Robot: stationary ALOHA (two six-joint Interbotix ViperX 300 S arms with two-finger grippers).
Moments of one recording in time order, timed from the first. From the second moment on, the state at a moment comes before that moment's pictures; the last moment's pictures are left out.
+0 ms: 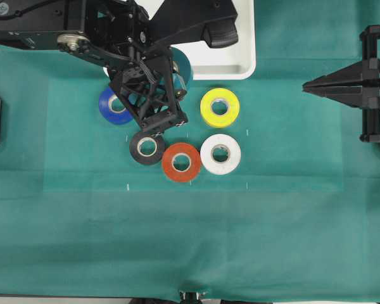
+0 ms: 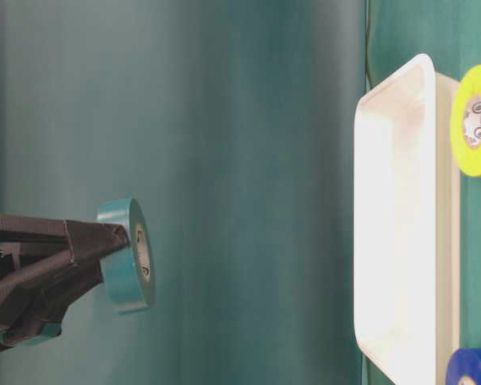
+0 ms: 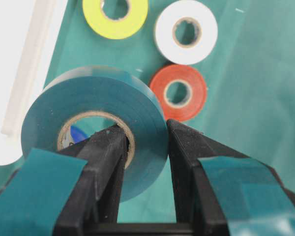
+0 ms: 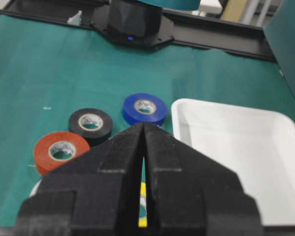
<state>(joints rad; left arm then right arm) 0.00 0.00 -0.15 0.01 1.29 -0.38 -0.02 -0.88 1.14 0.00 -0.15 -0.01</state>
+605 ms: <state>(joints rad) 0.05 0.00 -0.15 0.01 1.28 -0.35 -0.02 -0.88 1.14 0.00 -0.15 -0.01</state>
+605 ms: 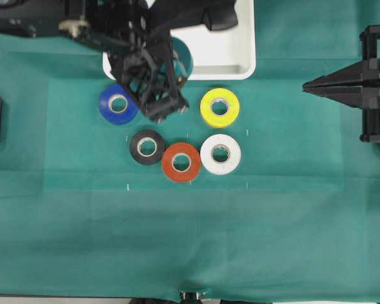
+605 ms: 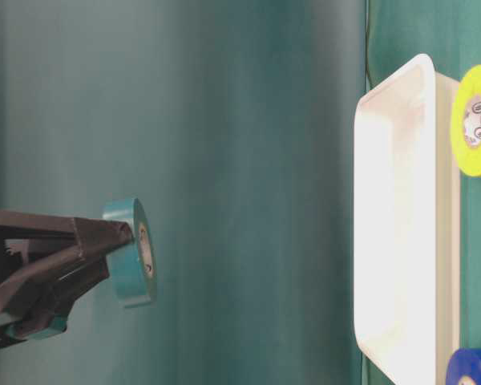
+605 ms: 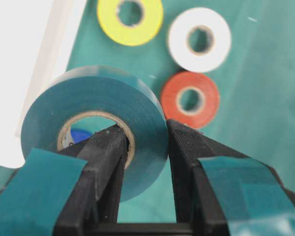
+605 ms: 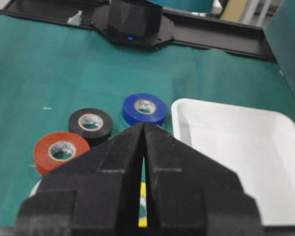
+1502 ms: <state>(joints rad) 0.29 0.00 -0.16 0.01 1.26 -0.25 -0.02 -0.88 1.14 0.00 -0.15 -0.01</state>
